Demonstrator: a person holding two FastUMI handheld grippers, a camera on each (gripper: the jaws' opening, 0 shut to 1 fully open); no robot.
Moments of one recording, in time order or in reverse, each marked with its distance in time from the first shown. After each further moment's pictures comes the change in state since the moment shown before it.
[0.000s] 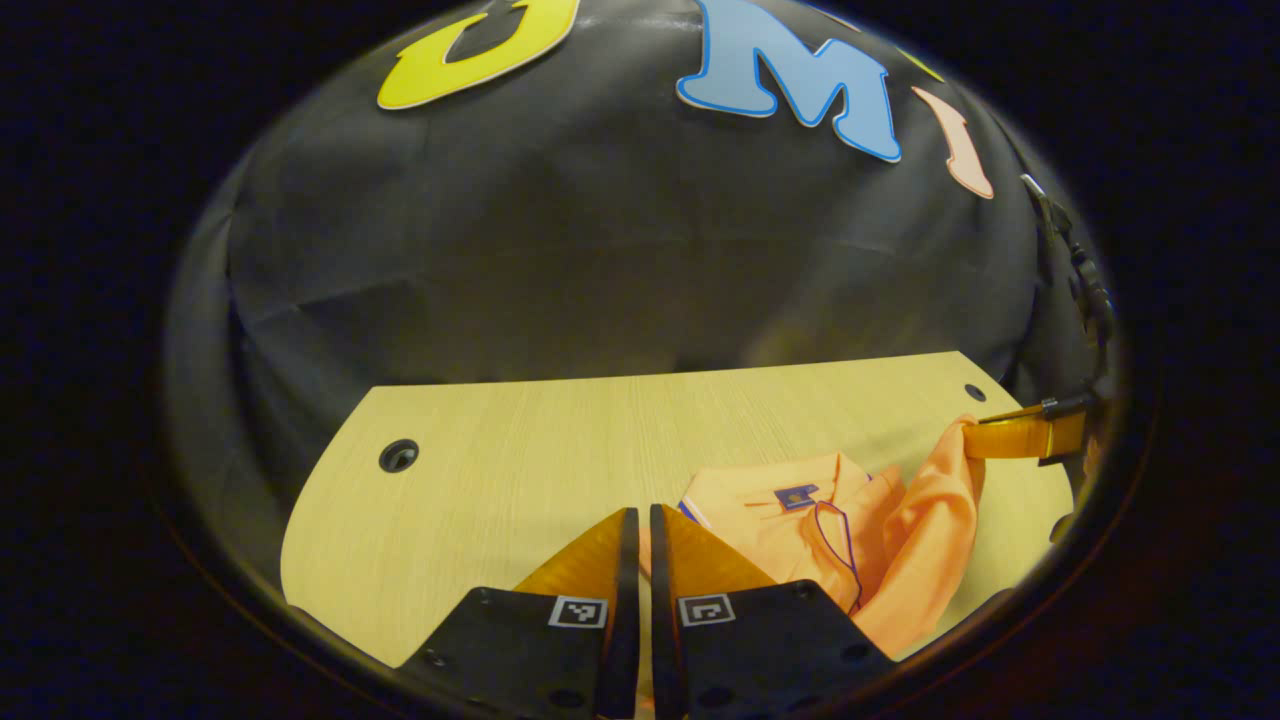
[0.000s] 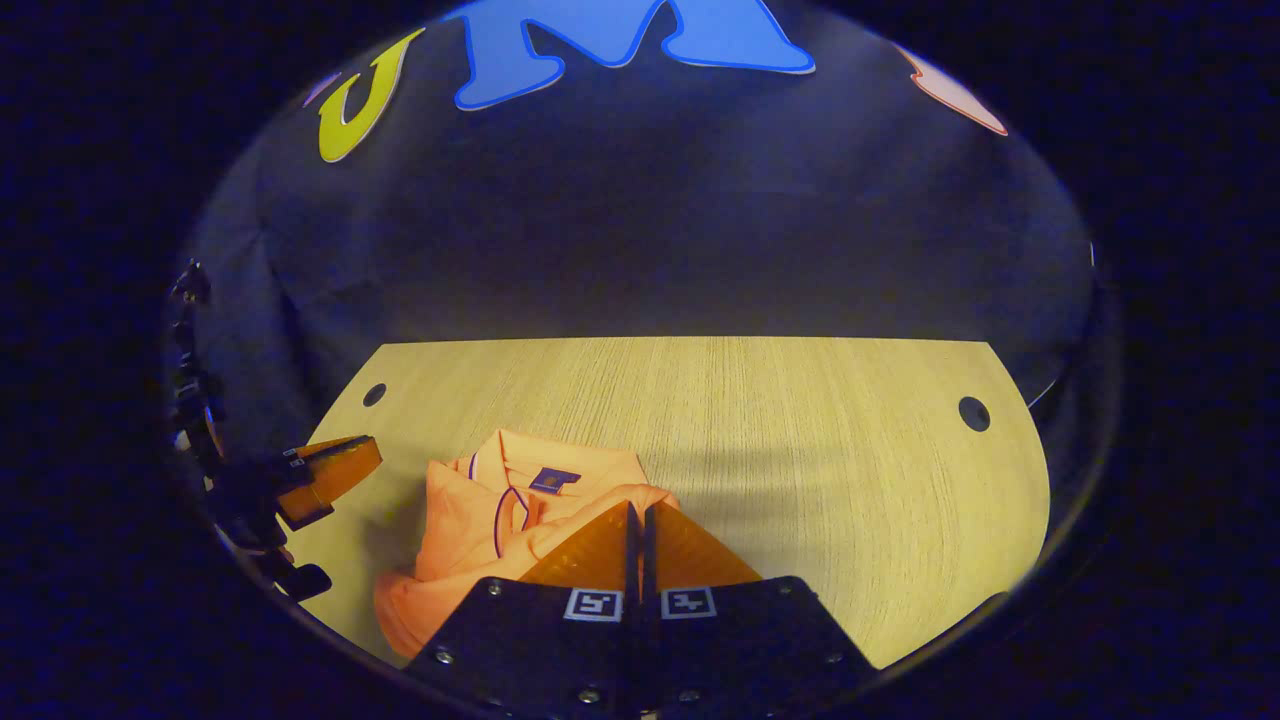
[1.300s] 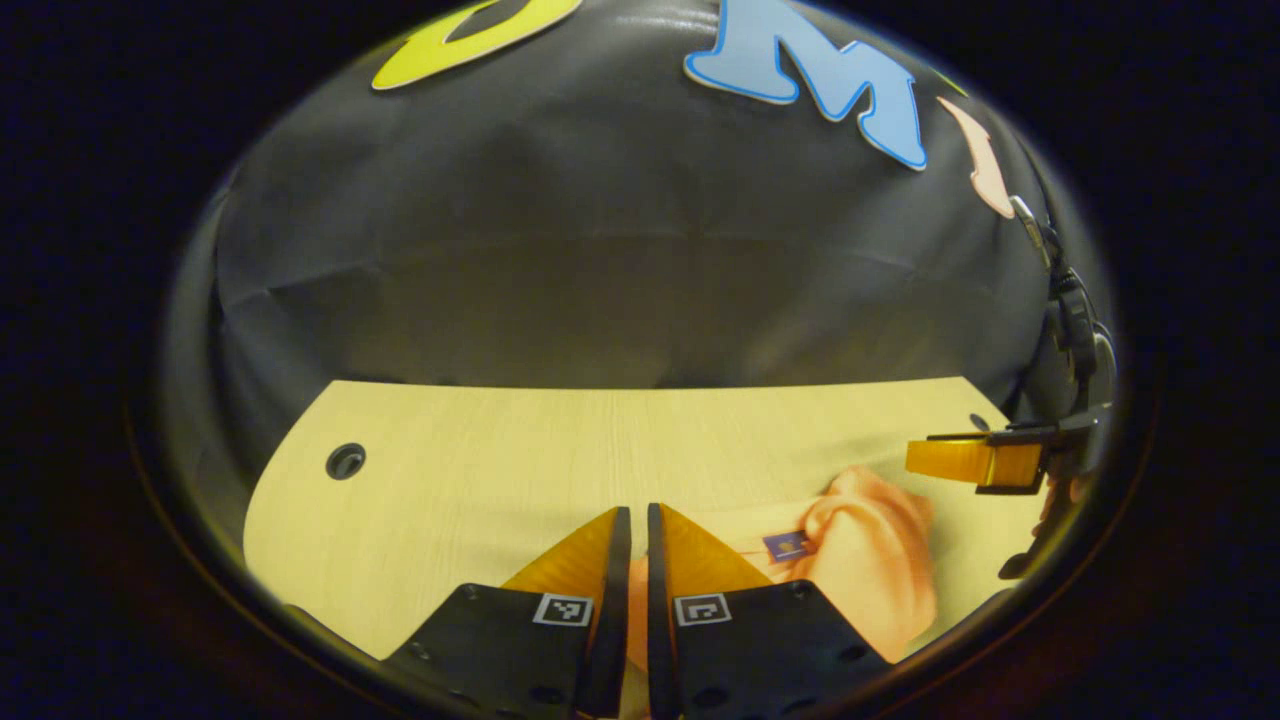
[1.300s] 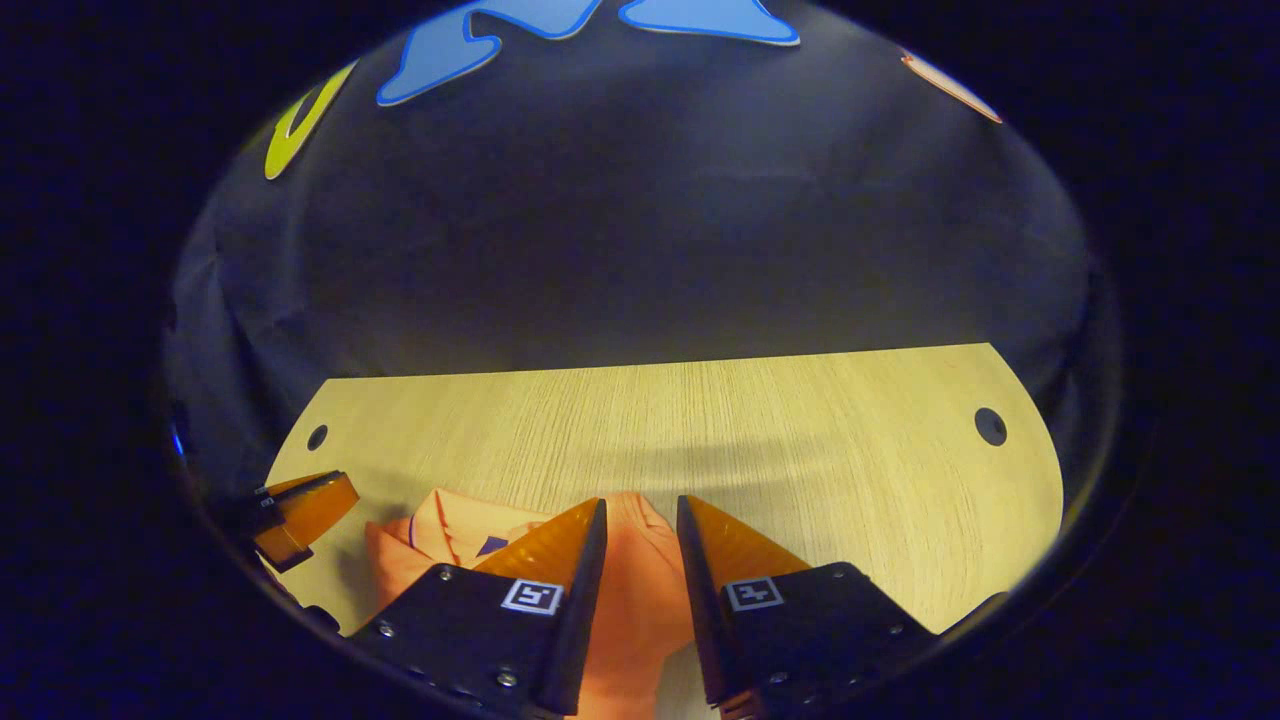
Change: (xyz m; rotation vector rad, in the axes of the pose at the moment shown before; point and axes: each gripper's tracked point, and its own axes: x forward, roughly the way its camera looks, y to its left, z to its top) left arm 0.021 -0.017 0.026 -0.085 -0.035 -0.019; right arm 0.034 -0.012 0.023 0.052 -0.057 -0.077
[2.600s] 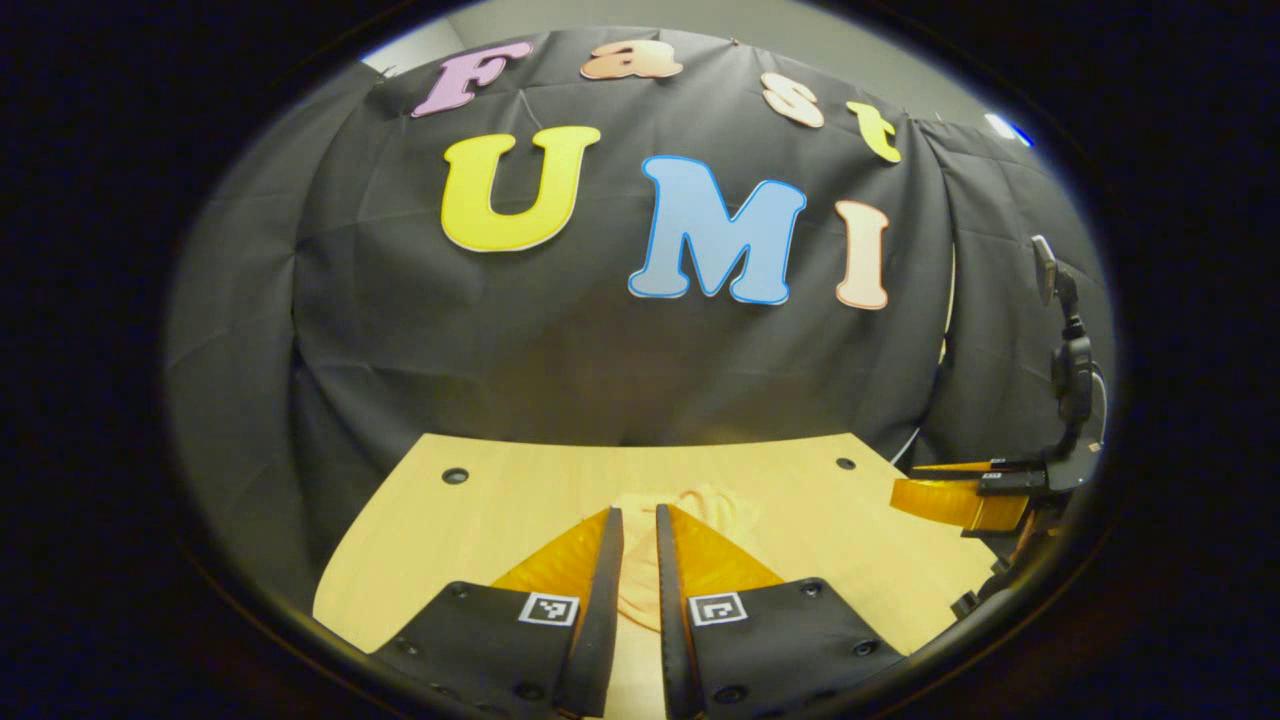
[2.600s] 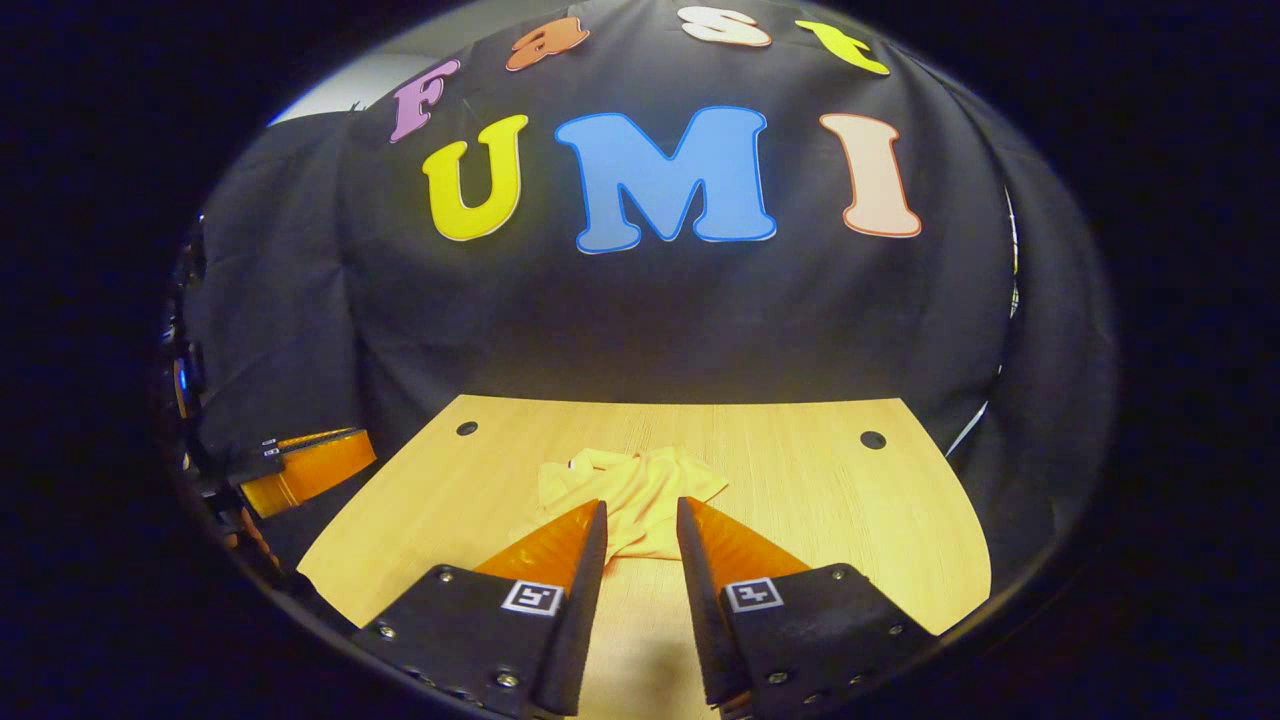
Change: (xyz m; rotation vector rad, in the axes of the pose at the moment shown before) left arm -0.357 -0.060 0.022 0.014 -0.203 -0.060; right arm -0.337 0.038 -0.069 -0.076 -0.204 0.086
